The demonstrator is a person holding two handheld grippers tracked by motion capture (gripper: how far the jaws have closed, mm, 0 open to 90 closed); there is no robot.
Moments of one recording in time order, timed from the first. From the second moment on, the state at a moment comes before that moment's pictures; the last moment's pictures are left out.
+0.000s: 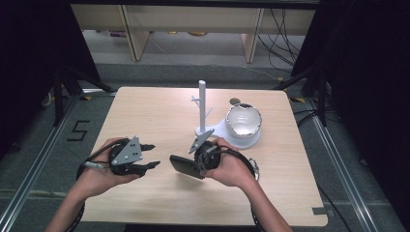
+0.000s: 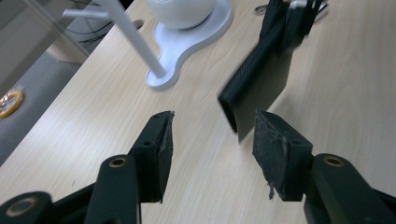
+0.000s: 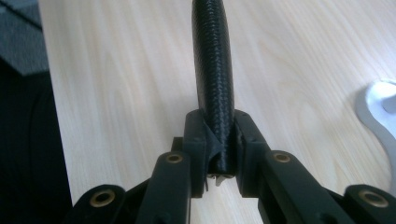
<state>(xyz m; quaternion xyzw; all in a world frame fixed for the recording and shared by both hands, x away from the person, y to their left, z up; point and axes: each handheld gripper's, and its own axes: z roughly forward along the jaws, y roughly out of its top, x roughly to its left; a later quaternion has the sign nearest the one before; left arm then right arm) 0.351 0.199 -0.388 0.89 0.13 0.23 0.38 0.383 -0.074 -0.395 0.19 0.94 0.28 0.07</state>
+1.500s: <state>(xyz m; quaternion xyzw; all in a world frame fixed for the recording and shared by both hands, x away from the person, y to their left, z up) 0.347 0.225 -0.506 0.82 0.29 0.21 0.45 0.459 -0.219 -0.320 0.54 0.79 0.27 0.10</state>
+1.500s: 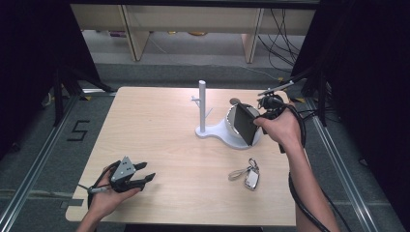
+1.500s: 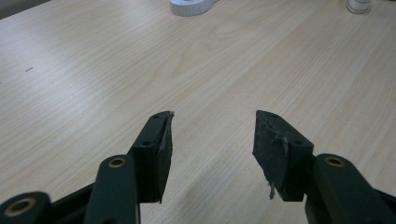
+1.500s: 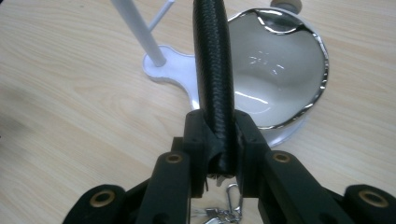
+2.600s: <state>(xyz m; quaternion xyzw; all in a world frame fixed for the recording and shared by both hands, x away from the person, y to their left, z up) 0.348 0.227 -0.511 0.82 0.29 0.21 0.44 0.506 -0.221 -0.342 0.42 0.86 0.26 0.16</state>
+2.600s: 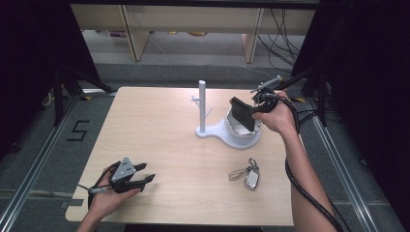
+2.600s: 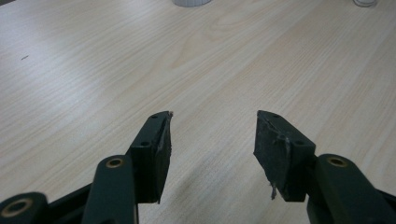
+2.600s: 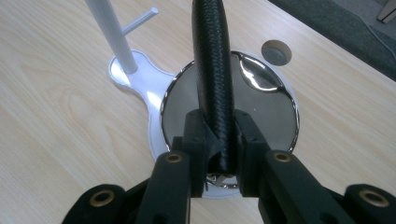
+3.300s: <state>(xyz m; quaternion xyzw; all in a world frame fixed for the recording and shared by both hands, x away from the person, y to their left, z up) 0.348 0.224 -0.515 0.82 0.30 0.20 0.44 0.519 -0.233 -0.371 0.44 0.84 0.28 0.17</state>
